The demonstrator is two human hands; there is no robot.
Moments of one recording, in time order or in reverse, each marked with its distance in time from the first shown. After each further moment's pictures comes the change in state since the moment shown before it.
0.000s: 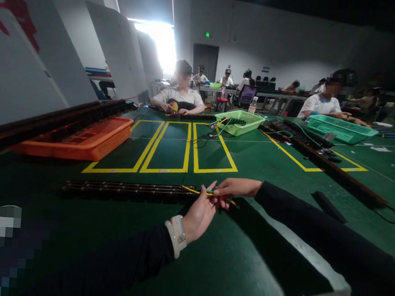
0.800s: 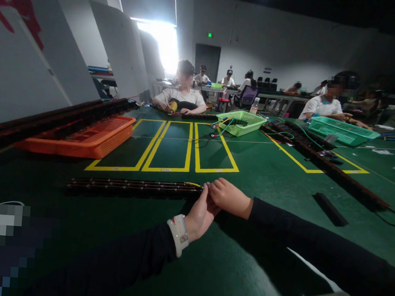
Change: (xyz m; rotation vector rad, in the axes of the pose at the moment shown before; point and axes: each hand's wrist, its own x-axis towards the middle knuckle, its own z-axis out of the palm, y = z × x) left_hand 0.004 -0.004 -0.003 -0.175 0.178 -0.032; right_hand 0.018 -0.007 0.058 -1.833 0.637 -0.287
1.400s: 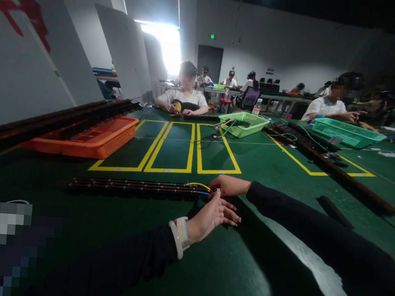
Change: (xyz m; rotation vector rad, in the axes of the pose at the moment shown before) left_hand -0.008 0.001 0.000 0.529 -0.309 -0.108; right_hand 0.024 0.053 0.024 1.047 -0.323 0.095
